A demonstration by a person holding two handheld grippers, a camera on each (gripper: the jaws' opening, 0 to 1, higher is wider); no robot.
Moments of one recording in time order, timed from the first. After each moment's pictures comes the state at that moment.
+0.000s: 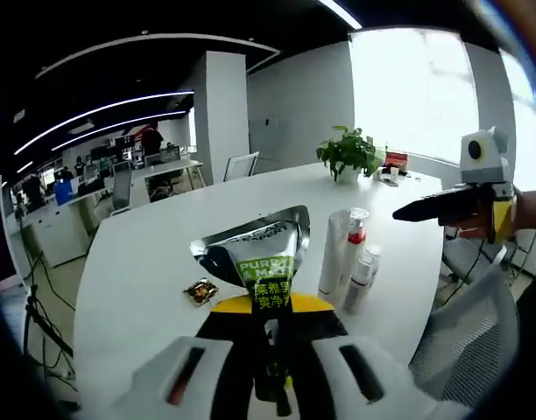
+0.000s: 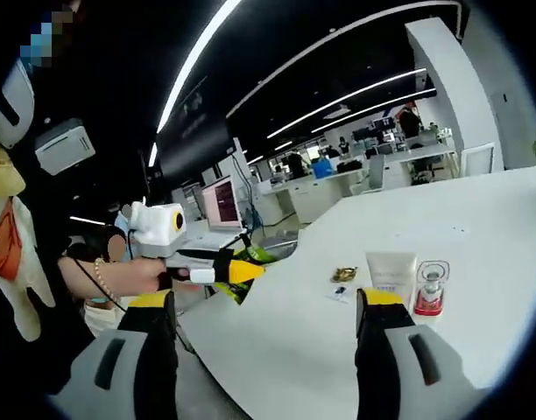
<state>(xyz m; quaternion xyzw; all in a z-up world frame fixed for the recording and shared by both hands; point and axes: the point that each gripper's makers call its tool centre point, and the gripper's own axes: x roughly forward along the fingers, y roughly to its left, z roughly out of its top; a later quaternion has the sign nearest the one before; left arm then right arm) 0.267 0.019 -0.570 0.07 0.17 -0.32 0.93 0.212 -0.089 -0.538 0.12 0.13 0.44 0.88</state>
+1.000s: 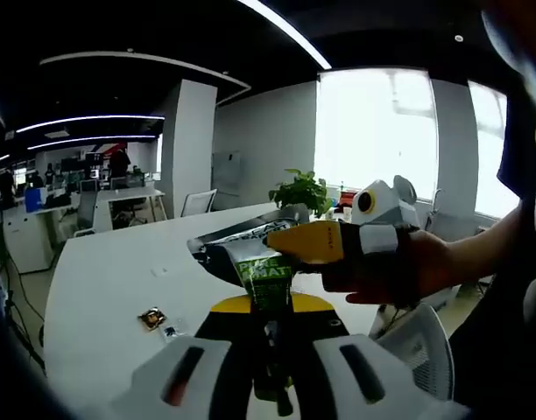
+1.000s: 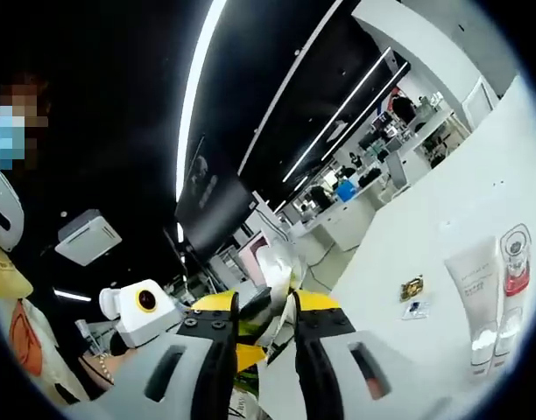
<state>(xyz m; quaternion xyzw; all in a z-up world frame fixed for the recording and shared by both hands) 0.199 -0.028 -0.509 0.01 0.11 -0.40 0.91 0.227 -0.038 -0.489 0.32 0.08 0.45 0.83</state>
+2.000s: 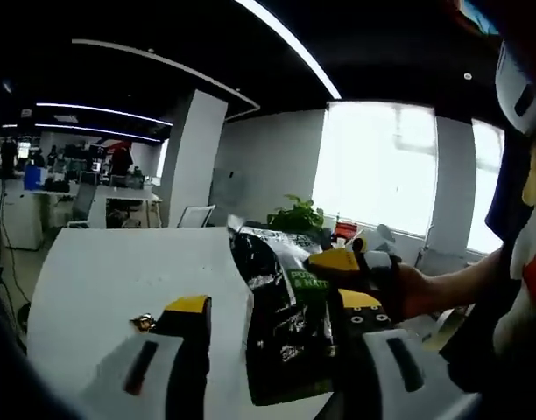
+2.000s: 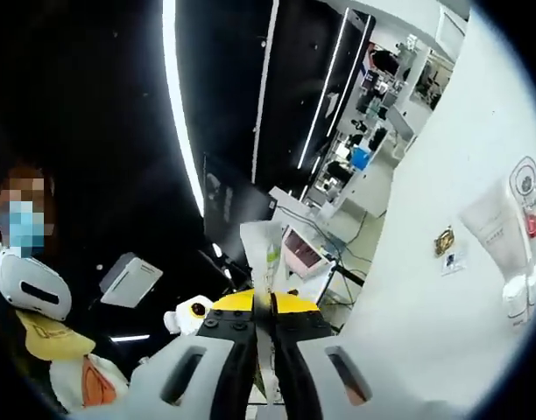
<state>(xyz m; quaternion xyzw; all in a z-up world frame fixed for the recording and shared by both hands) 0.205 0.000 -0.483 -0.10 0.10 -0.43 0.89 0.200 -0.044 -0.460 0.45 0.13 0.54 0.70</state>
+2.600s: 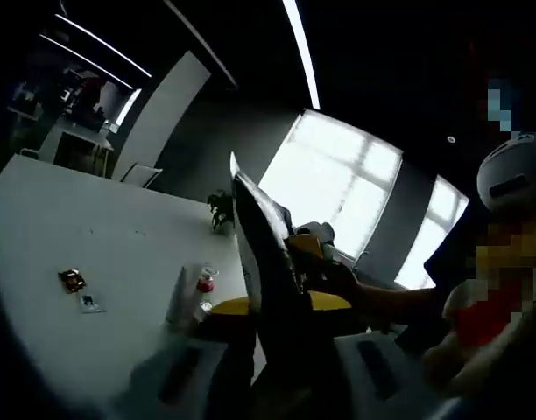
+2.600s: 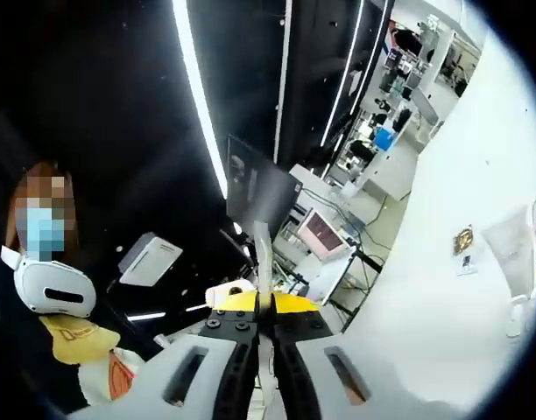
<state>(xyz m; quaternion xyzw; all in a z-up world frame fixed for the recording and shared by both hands) 0.176 -0.023 -0.485 -0.21 0.18 -0.52 0.81 0.206 -0.054 -0.460 0.40 0.17 0.54 0.72</state>
